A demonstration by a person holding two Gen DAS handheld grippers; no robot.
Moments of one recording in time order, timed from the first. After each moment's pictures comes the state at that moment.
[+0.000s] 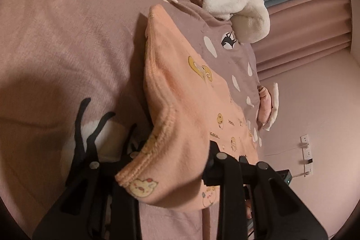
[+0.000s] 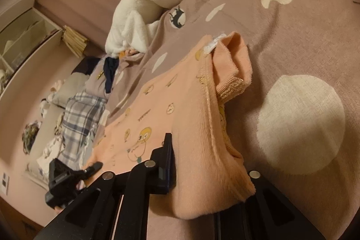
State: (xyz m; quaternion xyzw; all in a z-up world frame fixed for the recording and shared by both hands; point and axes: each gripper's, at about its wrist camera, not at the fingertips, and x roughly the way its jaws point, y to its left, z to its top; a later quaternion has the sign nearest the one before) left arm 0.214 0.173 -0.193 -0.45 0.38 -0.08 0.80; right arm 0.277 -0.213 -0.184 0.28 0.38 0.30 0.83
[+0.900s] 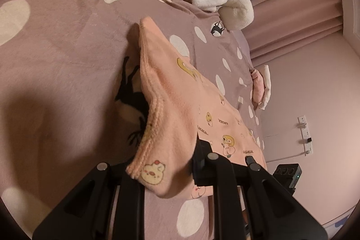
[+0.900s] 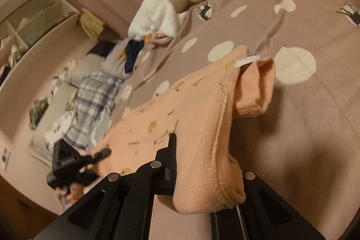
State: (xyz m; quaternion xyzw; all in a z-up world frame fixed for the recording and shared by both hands) left arm 0.122 0.181 -0.165 -0.42 0.40 -0.11 0.81; right arm 0.177 -0.199 -0.147 0.23 0.38 0.33 0.83
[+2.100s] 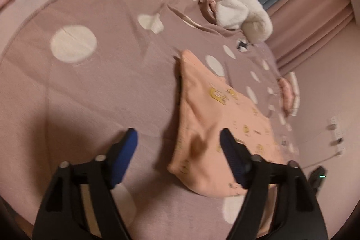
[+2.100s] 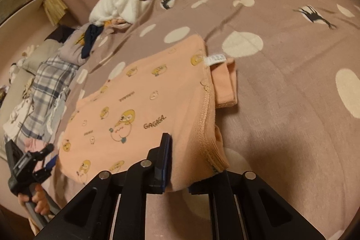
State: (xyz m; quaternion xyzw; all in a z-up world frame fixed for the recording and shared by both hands) left arm 0.074 0.216 -0.162 -0.36 0.38 -0.02 0.85; right arm 0.149 -0.207 -0.158 0.16 0.44 0.19 0.87
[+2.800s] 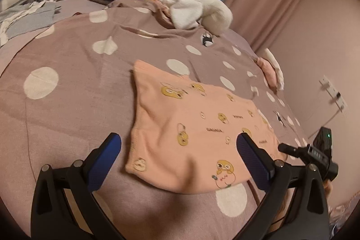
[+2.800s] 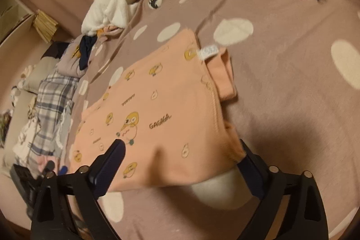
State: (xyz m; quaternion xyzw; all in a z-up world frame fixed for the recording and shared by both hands) left arm 0.063 0.166 -0.139 -0.23 0.32 -0.07 0.92; right arm 0.146 -0.213 -0.160 0.23 0.46 0.18 0.84
